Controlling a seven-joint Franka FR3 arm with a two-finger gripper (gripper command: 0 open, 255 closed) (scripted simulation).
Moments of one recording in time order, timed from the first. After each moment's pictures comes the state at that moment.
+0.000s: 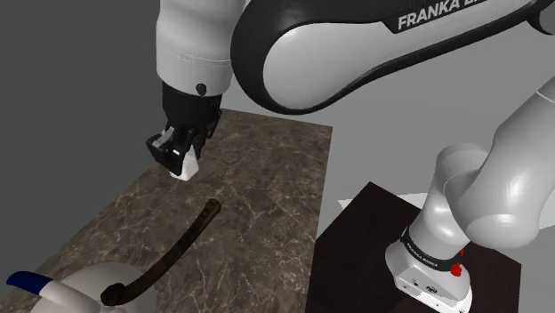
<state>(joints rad) 0.46 -0.20 0.34 -2.06 -0.08 2.20 0.48</state>
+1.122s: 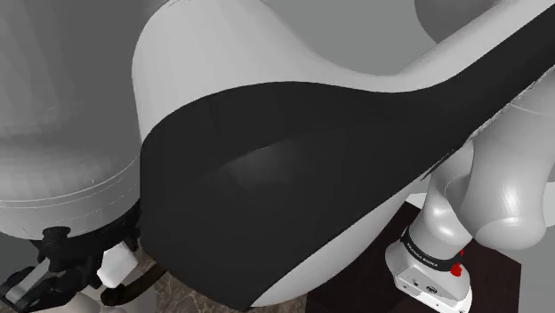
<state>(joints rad) 0.59 0.07 0.55 -1.81 -0.30 2.12 0.90</state>
